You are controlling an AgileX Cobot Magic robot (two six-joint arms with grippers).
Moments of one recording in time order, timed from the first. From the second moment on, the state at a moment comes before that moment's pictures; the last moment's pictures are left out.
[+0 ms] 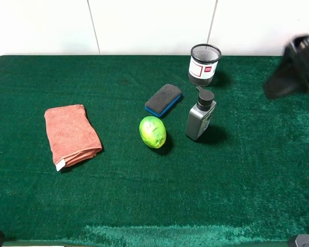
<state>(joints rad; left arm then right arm) 0.00 -0.01 -0.50 0.02 1.06 0.07 0.69 0.99 -0.99 -0.09 1.22 0.27</state>
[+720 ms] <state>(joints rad) 0.00 -0.01 -0.50 0.02 1.06 0.07 0.65 0.71 -0.82 -0.10 1.22 0.31</state>
